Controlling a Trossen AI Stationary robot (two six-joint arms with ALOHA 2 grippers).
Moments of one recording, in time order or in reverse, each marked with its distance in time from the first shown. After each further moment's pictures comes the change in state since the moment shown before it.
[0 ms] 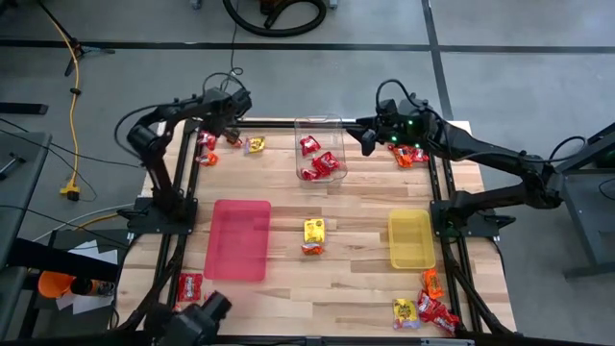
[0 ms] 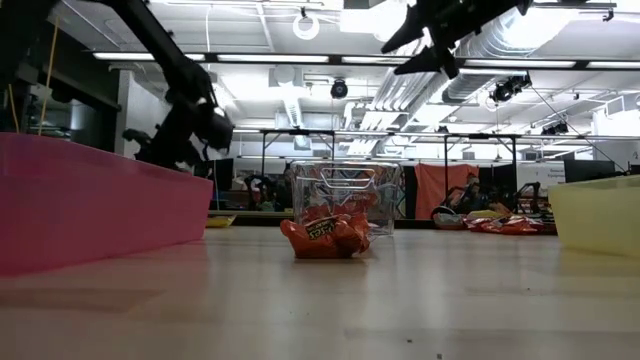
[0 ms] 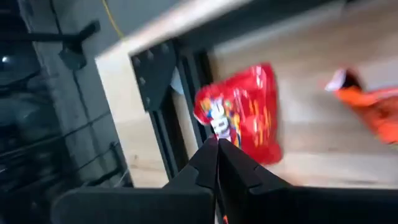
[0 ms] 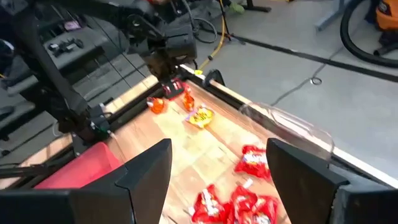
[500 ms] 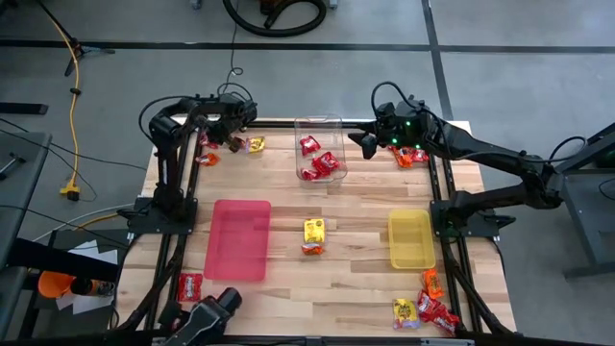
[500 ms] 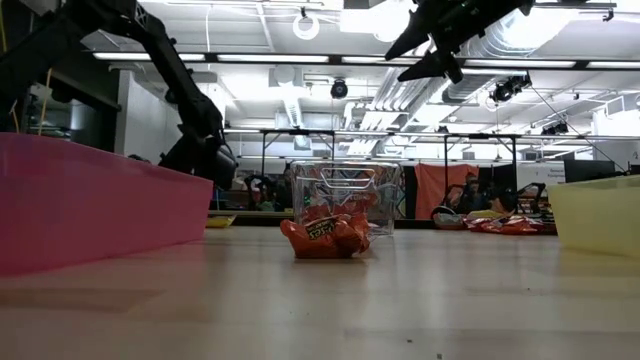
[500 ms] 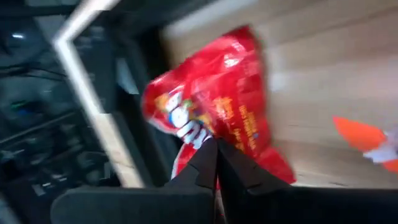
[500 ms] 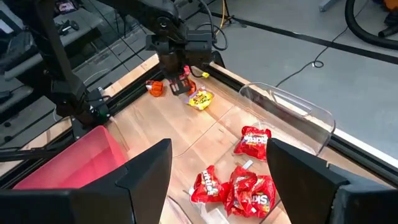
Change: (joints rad) left arm -0.004 0.210 0.037 0.001 0.028 -0.043; right arm -0.001 0.000 0.000 -0.062 -0.027 0.007
